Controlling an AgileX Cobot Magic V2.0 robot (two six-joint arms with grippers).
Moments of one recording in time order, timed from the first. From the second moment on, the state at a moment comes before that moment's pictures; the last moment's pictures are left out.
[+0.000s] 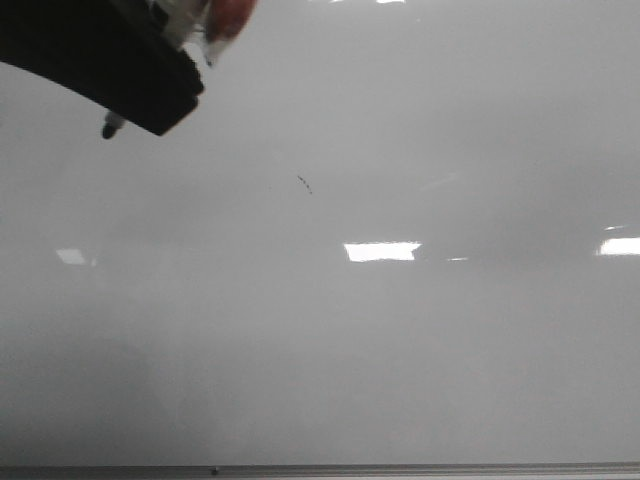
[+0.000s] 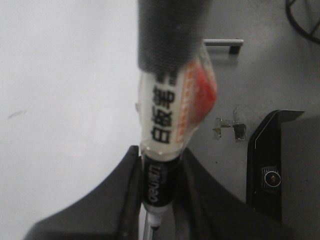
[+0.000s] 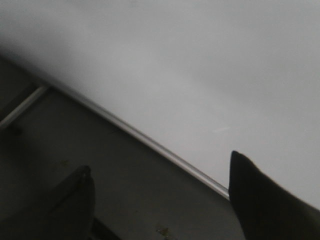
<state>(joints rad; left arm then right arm) -0.74 1.17 -0.98 -0.41 0.80 1.04 0.26 0.56 -0.67 0.38 0.89 -0.46</state>
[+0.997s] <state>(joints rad) -0.83 1.17 -0.98 -0.41 0.78 1.10 0.71 1.12 -1.05 0.70 0.88 -0.85</state>
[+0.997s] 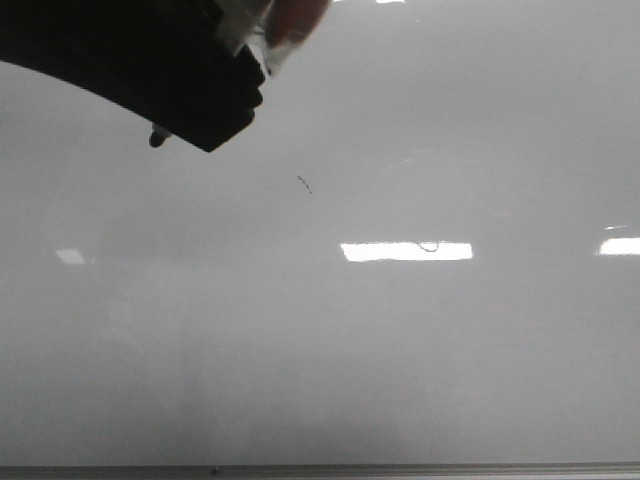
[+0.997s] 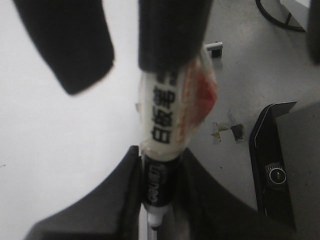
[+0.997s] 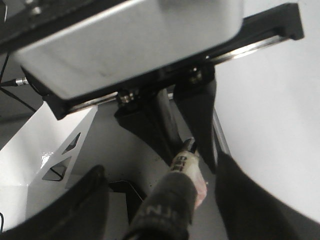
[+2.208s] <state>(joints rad) -0.52 0.45 -0.48 -0.58 0.51 0.63 0.37 1.01 -0.87 0.88 0.61 -0.82</state>
